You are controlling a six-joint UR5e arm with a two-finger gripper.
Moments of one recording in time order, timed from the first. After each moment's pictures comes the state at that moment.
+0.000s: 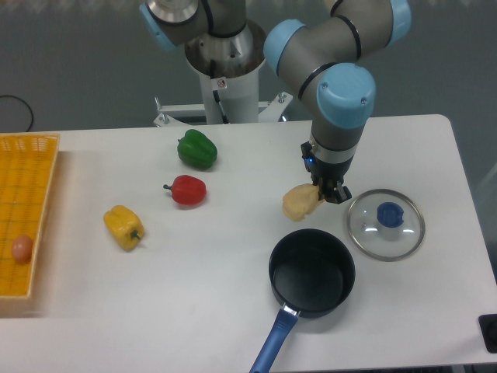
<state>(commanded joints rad) 2.62 -1.85 -1.58 -1.31 1.59 1.67</state>
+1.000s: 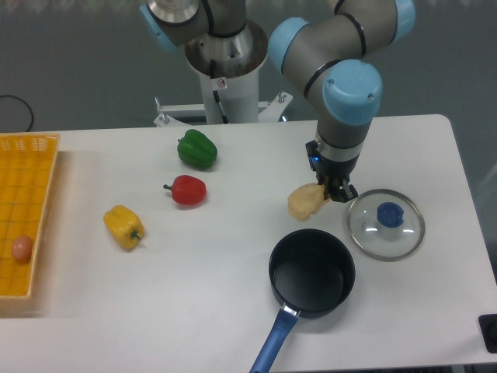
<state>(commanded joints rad) 2.64 -1.87 -1.54 -1.31 1.58 1.67</state>
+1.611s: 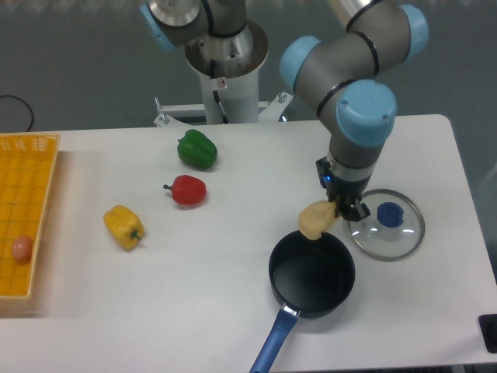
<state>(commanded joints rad) 2.62 -2.00 -1.42 -1.28 1.59 1.65</state>
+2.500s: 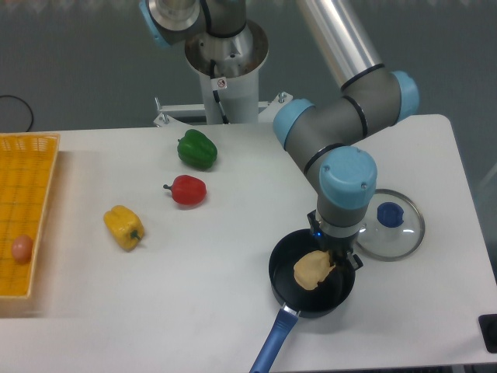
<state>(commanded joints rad) 2.54 -2.12 -1.39 -1.15 1.62 1.52</state>
